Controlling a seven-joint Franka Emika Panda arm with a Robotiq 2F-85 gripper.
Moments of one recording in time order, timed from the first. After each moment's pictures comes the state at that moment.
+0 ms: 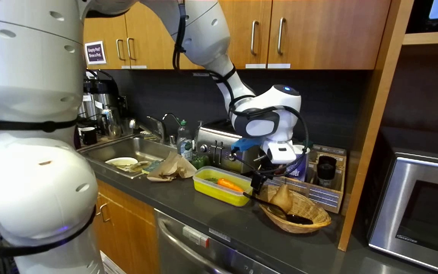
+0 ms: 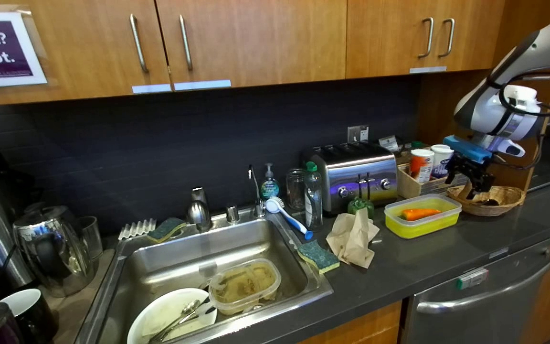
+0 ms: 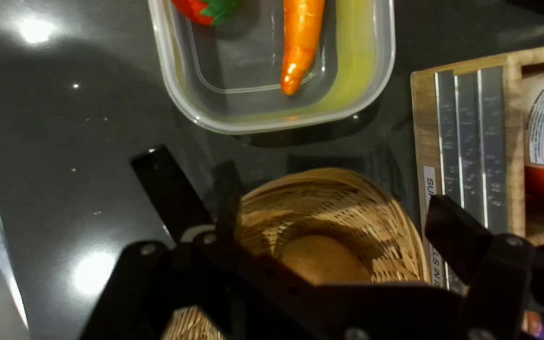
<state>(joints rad) -0.17 0.16 -0.25 -2.32 0.52 2.57 0.85</state>
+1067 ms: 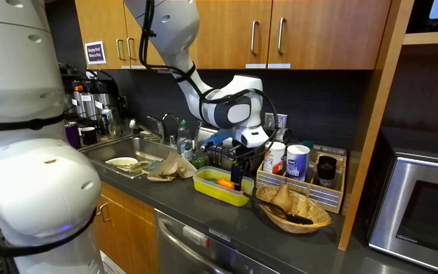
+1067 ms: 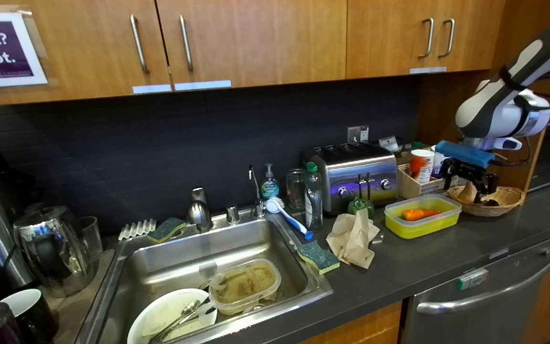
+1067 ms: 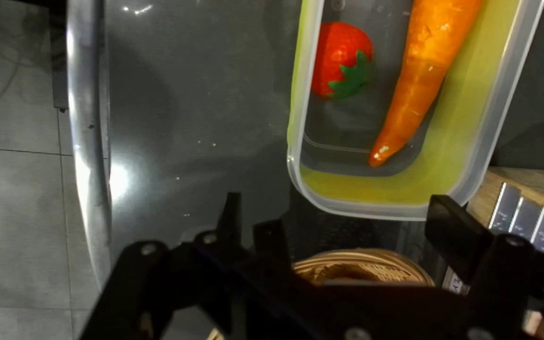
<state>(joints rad) -0.12 -0.03 -0.18 -2.51 0.07 2.58 1.09</state>
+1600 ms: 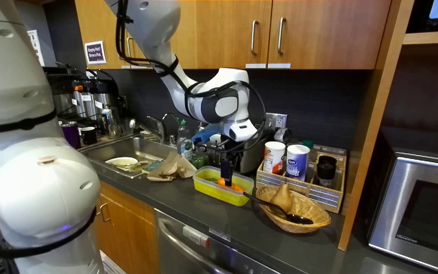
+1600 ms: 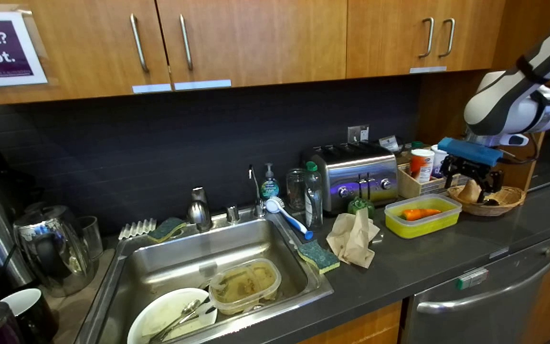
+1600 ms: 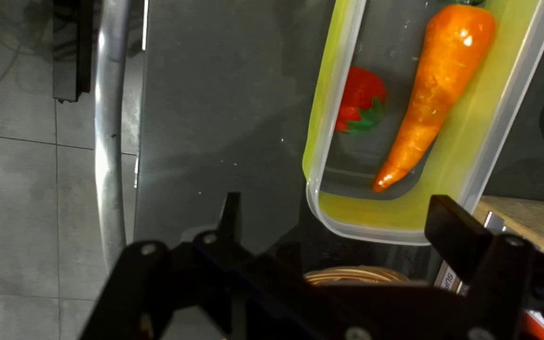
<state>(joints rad) -0.13 -0.16 -0.14 -2.61 0.02 2.57 1.12</state>
